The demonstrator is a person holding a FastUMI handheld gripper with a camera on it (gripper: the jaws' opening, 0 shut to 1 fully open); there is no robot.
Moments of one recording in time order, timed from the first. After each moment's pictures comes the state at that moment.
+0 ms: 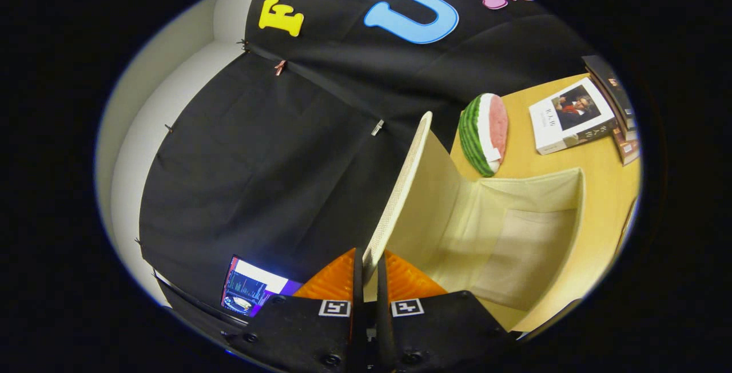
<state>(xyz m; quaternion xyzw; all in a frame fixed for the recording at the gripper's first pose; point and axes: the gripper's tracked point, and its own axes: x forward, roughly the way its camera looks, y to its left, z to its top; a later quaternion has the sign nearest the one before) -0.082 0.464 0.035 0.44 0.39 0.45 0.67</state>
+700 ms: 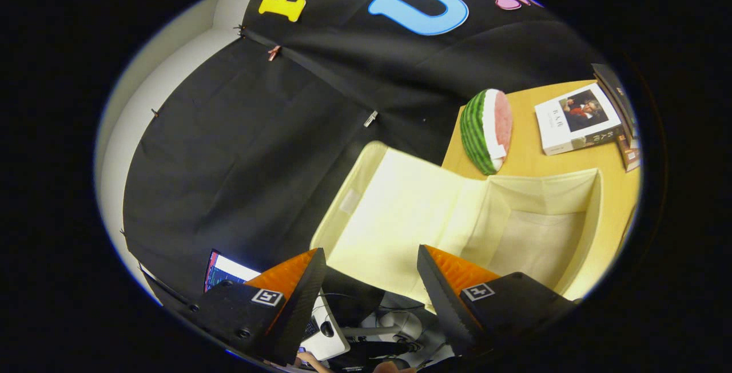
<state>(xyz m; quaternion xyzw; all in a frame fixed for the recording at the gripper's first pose) -0.076 0.458 0.018 0.40 0.39 0.43 0.71</state>
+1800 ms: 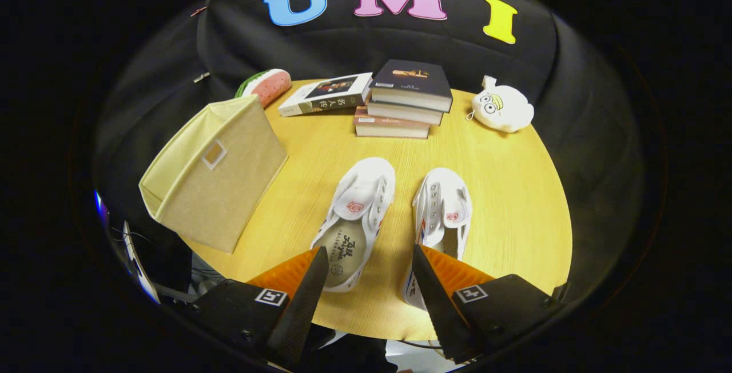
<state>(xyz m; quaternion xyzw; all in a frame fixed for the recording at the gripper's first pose) -0.139 0.120 -0.305 0.09 0.49 0.15 0.86</state>
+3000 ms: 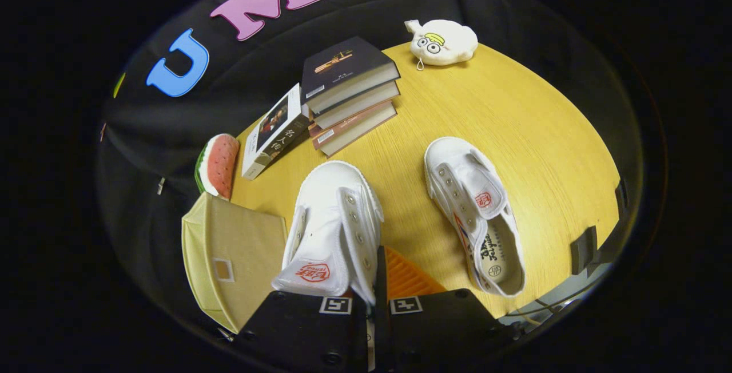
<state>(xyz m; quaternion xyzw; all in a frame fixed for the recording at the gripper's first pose) -0.079 0.154 -0.267 0.33 0.54 -0.02 0.77</state>
